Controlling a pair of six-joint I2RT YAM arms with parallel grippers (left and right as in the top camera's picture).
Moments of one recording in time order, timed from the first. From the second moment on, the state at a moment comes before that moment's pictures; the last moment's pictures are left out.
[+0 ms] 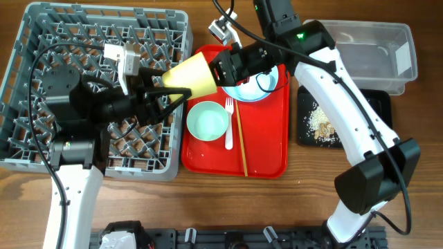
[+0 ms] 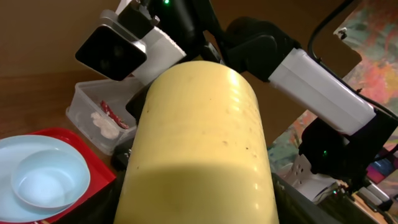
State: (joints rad) left arm 0.04 1.11 0.93 0.04 1.30 -0.47; right arm 0.43 1.89 1.85 -0.98 -1.35 0.25
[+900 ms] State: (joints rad) left arm 0.13 1.10 0.94 -0.59 0.47 -0.40; right arm 0.19 1.88 1.85 -1.31 -0.60 0.24
